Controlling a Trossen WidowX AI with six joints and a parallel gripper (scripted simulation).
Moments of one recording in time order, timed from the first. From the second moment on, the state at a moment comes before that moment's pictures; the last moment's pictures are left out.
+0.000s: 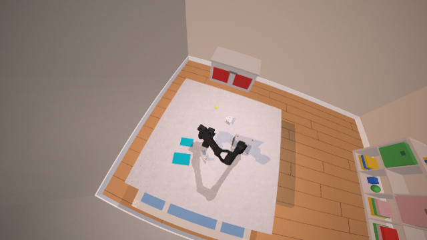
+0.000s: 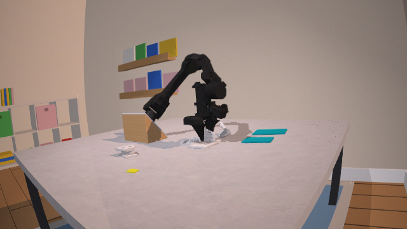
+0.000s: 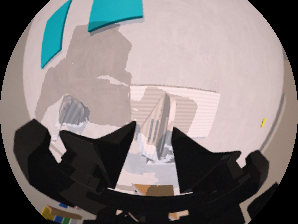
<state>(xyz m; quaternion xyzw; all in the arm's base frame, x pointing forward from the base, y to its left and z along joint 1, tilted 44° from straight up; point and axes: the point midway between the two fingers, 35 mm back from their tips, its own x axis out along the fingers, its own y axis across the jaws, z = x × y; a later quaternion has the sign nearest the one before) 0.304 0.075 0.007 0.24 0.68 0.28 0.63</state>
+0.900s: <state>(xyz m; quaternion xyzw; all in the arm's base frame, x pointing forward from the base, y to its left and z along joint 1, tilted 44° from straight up) 0.309 0.030 0.053 0.25 0.68 0.28 0.64</state>
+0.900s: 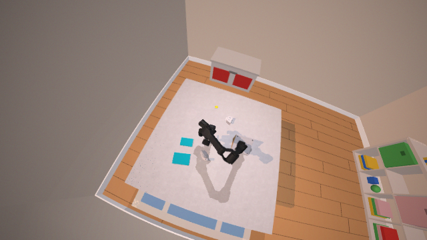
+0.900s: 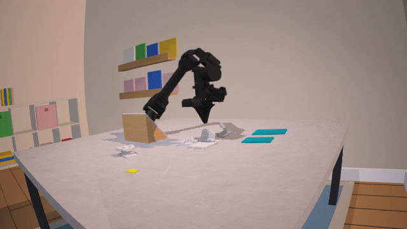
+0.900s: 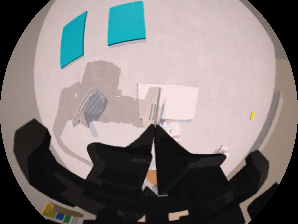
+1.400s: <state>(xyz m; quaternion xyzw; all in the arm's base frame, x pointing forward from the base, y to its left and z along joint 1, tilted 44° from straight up) 0.309 0.030 0.055 0.23 0.67 0.29 0.64</state>
